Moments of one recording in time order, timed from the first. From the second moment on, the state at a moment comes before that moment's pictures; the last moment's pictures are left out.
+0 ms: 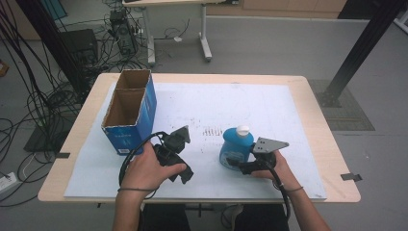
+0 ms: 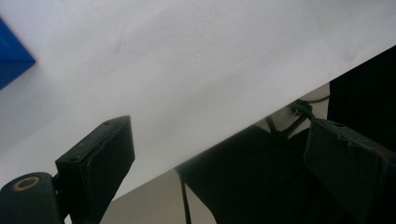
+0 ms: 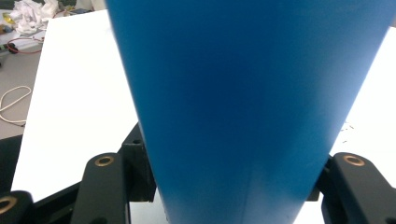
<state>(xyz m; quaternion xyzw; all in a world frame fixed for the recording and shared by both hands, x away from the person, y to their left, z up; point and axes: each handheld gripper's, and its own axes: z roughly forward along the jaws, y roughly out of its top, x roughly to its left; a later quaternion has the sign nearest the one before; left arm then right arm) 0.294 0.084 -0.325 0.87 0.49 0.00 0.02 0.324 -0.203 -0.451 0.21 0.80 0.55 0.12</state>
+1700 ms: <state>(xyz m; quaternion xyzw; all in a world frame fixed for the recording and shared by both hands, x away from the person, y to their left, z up) 0.316 0.065 -0.217 0.95 0.31 0.04 0.05 0.361 -0.158 -0.382 0.05 0.84 0.54 -0.02</state>
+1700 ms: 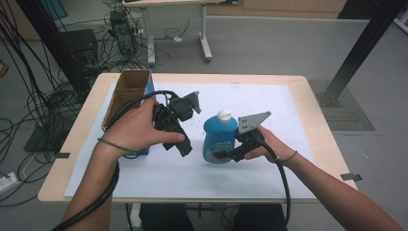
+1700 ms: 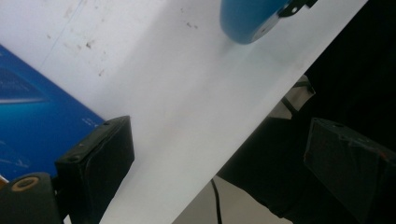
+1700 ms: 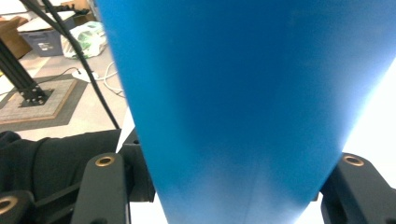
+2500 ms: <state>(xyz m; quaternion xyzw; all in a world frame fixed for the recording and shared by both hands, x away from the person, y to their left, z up) 0.311 0.032 -0.206 0.97 0.23 0.04 0.04 0.352 -0.120 -0.373 -0.02 0.84 0.54 -0.05</state>
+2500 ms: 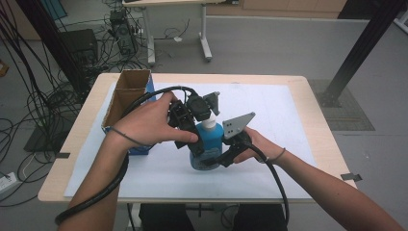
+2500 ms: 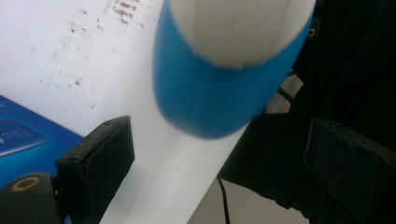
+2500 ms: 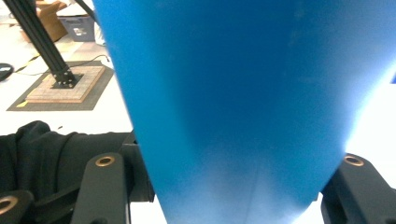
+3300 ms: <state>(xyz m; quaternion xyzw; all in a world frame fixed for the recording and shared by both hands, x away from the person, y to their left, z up) 0.315 0.017 -0.208 0.98 0.21 0.03 0.02 0.350 -0.098 -0.372 -0.05 0.84 0.53 -0.06</state>
